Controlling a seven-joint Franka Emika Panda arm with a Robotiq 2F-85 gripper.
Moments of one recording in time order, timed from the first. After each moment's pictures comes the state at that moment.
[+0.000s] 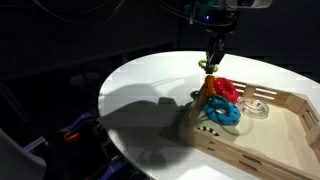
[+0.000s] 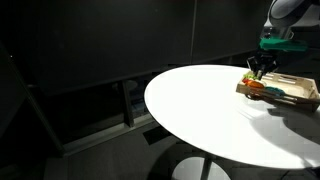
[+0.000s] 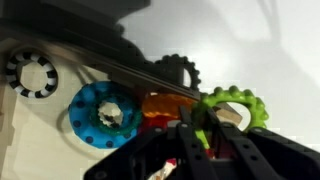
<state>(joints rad) -0.09 0.19 -0.17 -2.11 0.08 2.27 0.59</state>
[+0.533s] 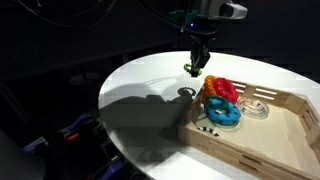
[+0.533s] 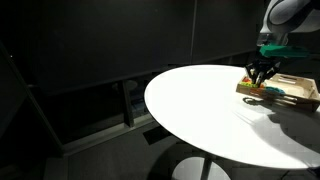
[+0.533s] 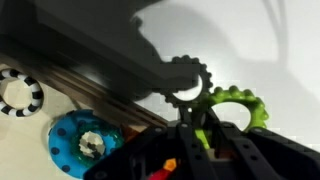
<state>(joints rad) -0.06 0.17 -0.13 -2.18 0.08 2.28 0.51</state>
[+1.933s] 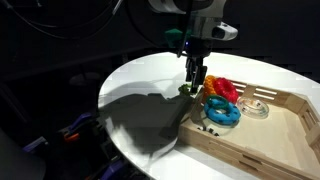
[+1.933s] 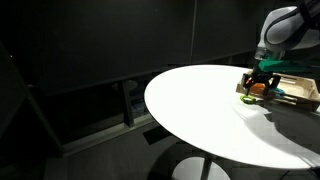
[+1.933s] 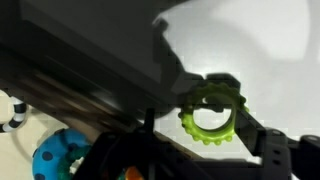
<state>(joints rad) -0.05 0.23 -0.14 -2.24 0.05 2.40 0.49</state>
